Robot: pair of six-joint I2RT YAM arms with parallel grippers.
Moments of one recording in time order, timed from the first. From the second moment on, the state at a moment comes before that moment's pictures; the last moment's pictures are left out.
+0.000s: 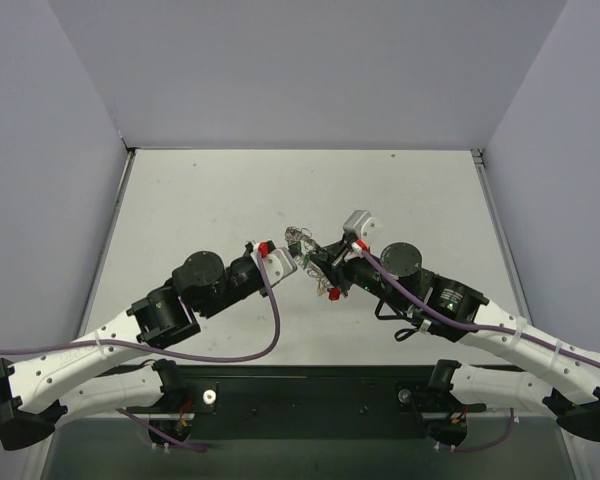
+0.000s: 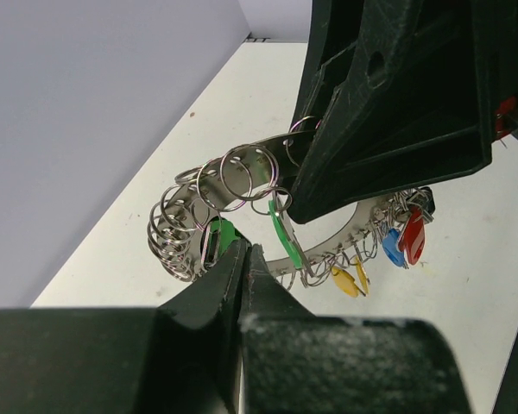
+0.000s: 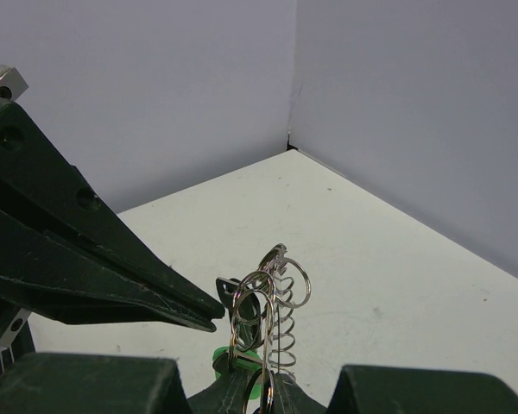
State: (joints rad) left arm -1.06 0.89 0.89 -0.06 -0.09 0.34; right arm 1.04 0.95 0.96 -0.18 0.19 0.01
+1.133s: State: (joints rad) left arm -1.09 0.93 0.88 0.03 -0.20 0.38; right arm 1.03 0.95 0.96 -0.17 0.18 0.01
